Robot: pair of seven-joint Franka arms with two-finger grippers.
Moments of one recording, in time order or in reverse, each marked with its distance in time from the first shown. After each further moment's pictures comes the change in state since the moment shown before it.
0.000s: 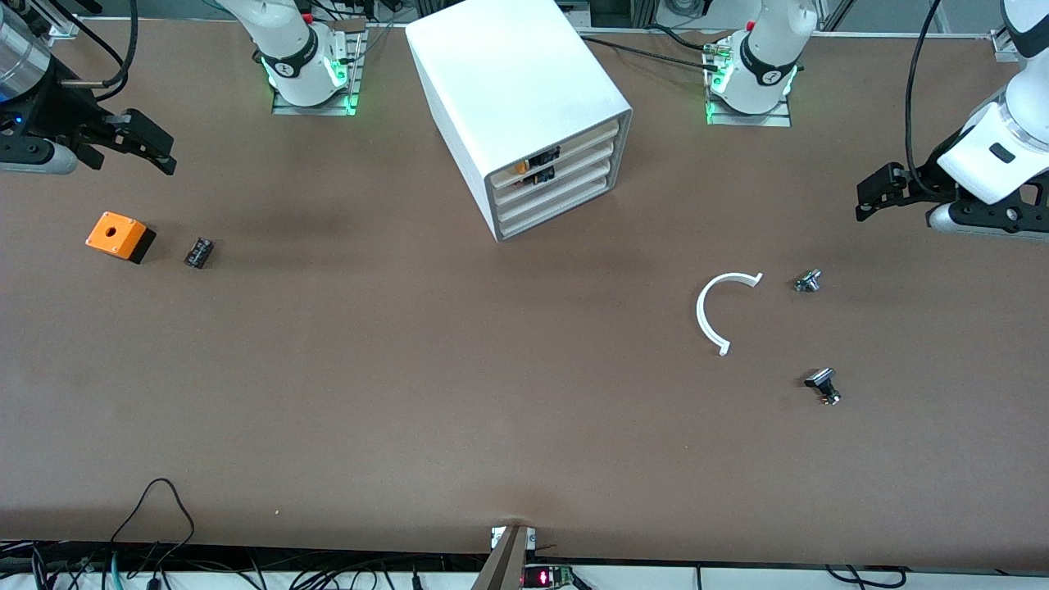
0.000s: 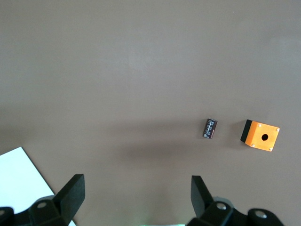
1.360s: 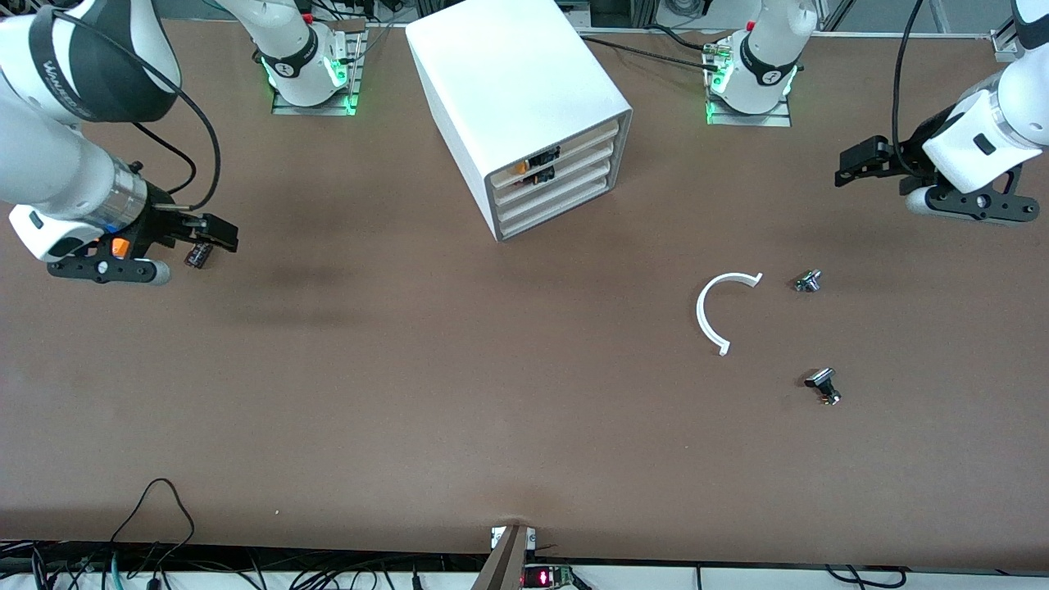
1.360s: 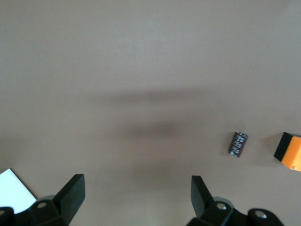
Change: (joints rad) left arm -0.003 0.005 0.000 0.032 -0.131 -0.236 0.019; right arm 0.038 0.260 0.011 0.003 0.005 0.160 0.076
